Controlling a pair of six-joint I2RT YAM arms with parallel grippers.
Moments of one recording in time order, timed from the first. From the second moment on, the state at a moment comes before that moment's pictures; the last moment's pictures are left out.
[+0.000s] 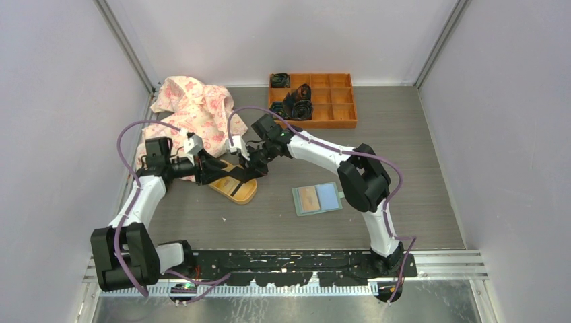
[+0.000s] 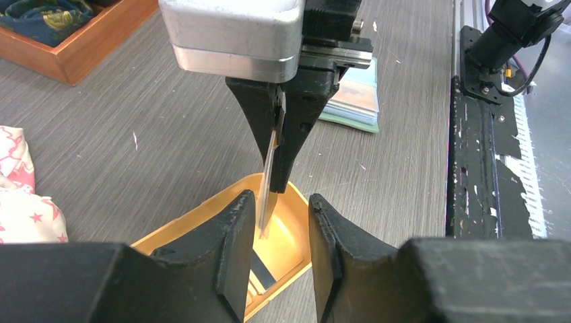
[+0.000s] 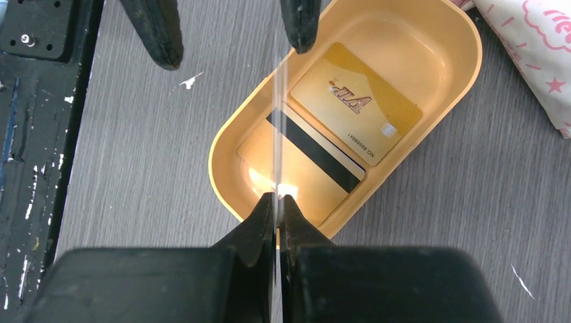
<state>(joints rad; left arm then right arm) 0.15 1.19 0.70 -0.30 1.35 0.61 0.81 2.09 1.67 -0.53 -0.77 -0.63</state>
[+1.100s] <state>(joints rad) 0.15 1.34 0.78 -0.44 1.34 0.77 0.83 2.09 1.67 -0.51 -0.72 -0.61</state>
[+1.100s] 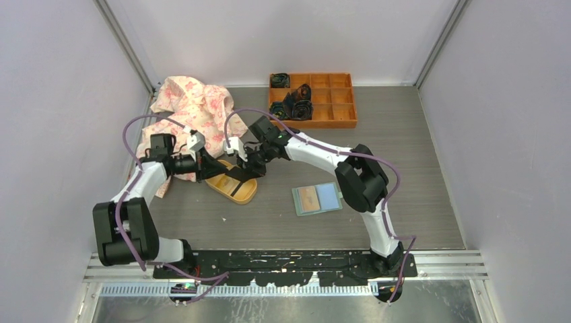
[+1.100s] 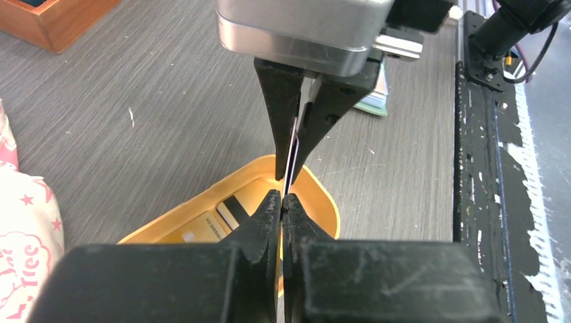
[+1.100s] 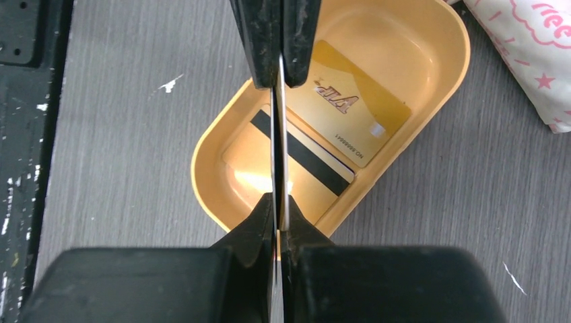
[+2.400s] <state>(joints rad) 0.15 1.14 0.80 -0.35 1.07 0.49 0.79 2.06 1.68 -0.51 -0.70 -0.50</state>
